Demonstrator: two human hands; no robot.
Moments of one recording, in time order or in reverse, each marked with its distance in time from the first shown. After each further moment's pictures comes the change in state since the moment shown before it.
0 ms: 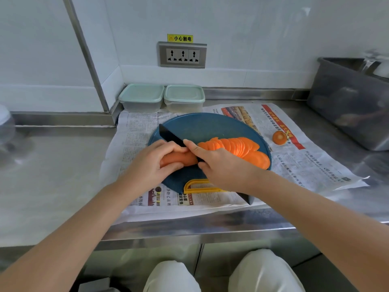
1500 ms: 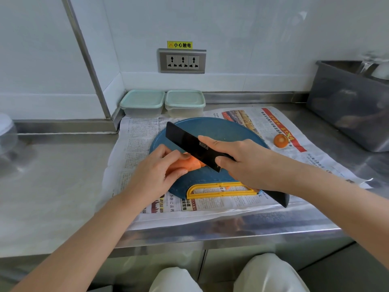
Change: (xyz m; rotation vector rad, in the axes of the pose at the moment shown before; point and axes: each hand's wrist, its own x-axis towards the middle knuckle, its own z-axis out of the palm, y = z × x) left_hand -0.003 0.004 0.005 0.197 0.029 0.036; right_hand -0.037 -0.008 -0.047 0.082 0.029 0.069
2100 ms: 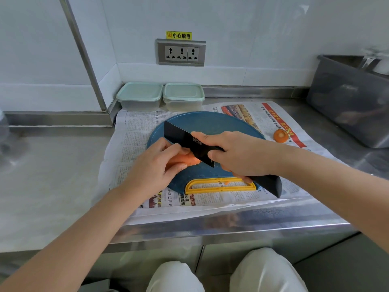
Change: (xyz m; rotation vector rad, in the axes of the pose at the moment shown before) left_hand 0.002 0.000 0.002 0.016 0.035 0.036; right_hand 0.020 -0.006 -0.005 0.005 -0.170 0.030
